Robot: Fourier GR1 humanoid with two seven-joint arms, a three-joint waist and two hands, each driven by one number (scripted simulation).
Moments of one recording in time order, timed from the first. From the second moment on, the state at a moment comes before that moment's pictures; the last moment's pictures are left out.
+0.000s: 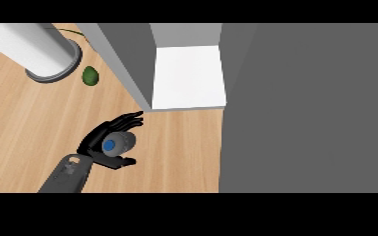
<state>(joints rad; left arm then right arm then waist) -0.39 0.22 -0.01 -0.50 -0.16 -0.60 -0.76 0.98 -0.10 0.26 -2.48 -0.06 0.30 -0.23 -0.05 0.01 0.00</state>
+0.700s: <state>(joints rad) -0.42 0.12 0.11 -0.39 0.01 -0.48 -0.81 1.02 -0.10 0.27 -2.48 -0.05 0.29 -0.27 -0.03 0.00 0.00</state>
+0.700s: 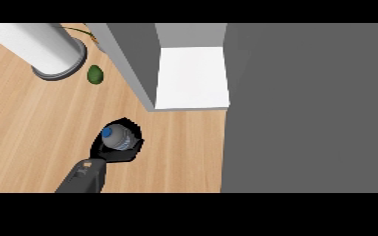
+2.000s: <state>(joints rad) -0.32 0.00 -0.18 -0.85 0.45 0.00 -0.64 1.03 -0.11 0.24 -2.48 -0.07 0.31 -0.26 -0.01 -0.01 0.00</state>
